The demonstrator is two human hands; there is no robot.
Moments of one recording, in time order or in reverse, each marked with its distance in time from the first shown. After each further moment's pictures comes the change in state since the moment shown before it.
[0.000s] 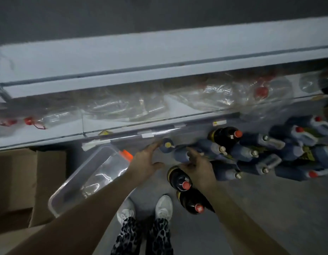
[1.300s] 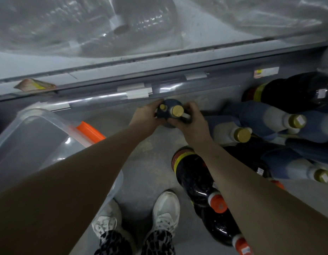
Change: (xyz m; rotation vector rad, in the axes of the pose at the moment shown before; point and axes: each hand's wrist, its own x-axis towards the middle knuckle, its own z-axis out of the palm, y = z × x) left_hand 0.237 -0.212 0.175 -0.004 -0.003 -0.102; right_hand 0.251 0.200 0.200 0.311 0.047 -0.005
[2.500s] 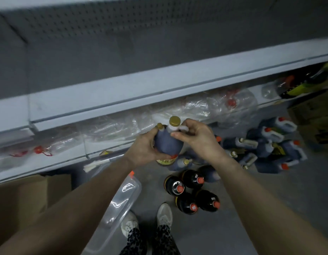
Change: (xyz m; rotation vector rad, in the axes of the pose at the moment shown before) left_hand -0.288 0.289 -0.253 -0.143 -0.011 0.401; right_hand -0.268 -0.397 -0.213 0.035 0.032 -0.263
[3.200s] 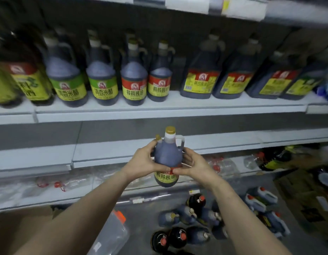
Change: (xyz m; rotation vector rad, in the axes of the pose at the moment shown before) left_hand -0.074 0.248 -0.076 -0.058 0.252 0.137; right_hand -0.086 -0.180 -0.126 0.071 -0.258 -0.064
